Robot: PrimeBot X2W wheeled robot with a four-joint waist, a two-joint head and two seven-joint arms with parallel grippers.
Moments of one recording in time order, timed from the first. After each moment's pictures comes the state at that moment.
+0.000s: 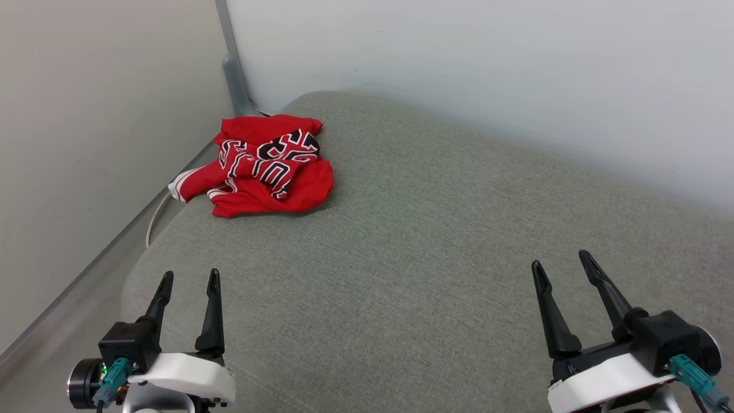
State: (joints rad) left arm -0.05 0.12 0.03 0.19 -0.19 -0.08 -0.26; right arm 0.03 -0.05 0.07 -0.08 0.09 0.13 -0.12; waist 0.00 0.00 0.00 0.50
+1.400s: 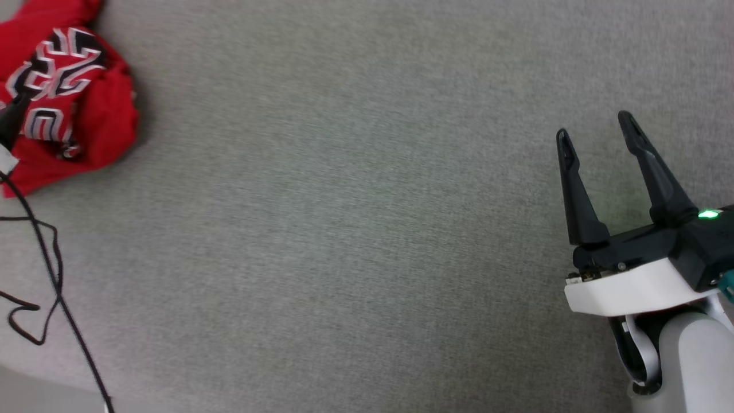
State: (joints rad) left arm -0.79 0.52 0.19 0.56 -0.59 -0.12 0.58; right arm -0.24 -0.07 0.07 -0.21 0.01 0.13 -0.07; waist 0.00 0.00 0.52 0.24
